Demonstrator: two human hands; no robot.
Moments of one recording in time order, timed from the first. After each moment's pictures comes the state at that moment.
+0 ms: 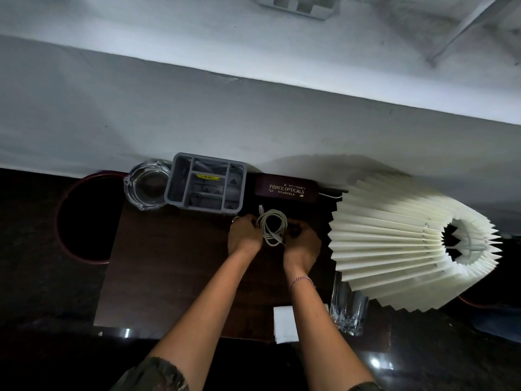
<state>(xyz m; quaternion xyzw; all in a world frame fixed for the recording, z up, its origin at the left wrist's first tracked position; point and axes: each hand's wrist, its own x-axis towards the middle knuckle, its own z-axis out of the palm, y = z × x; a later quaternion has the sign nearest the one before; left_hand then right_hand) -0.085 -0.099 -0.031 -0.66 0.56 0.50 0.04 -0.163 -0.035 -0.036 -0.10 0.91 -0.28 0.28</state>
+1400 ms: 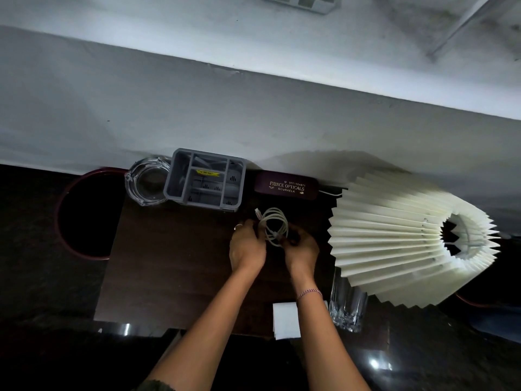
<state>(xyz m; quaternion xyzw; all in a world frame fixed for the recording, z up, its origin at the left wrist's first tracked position) -0.080 -0.067 -0.029 -0.66 0.62 0.43 -0.02 -0.163 -0.018 -0.035 -0.08 0.85 -0.34 0.40</state>
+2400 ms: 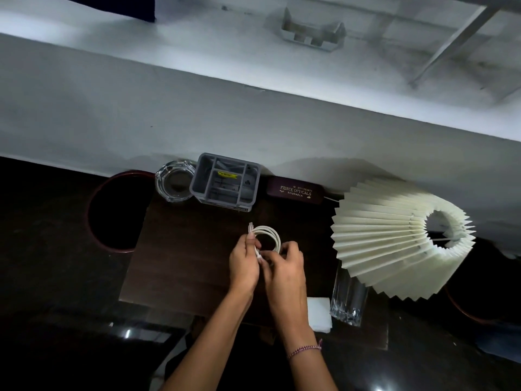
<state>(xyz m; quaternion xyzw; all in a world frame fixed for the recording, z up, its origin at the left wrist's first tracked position) -0.041 -0.028 0.016 -0.68 0.42 0.56 -0.23 -0.096 0.025 0.053 -0.47 0.83 -0.19 0.24</state>
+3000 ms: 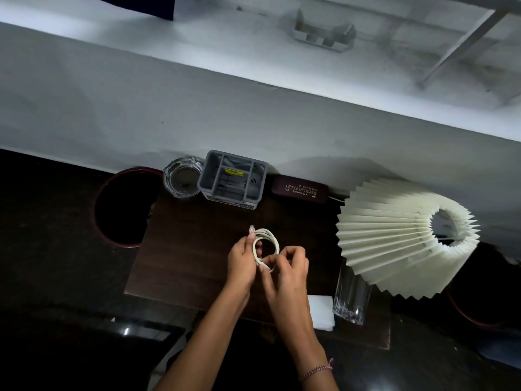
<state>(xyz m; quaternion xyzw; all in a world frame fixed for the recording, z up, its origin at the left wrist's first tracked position) -0.026 -0.030 0.023 -0.66 0.32 0.64 -0.23 -0.087 0.042 0.070 -0.48 0.80 -0.25 0.27</state>
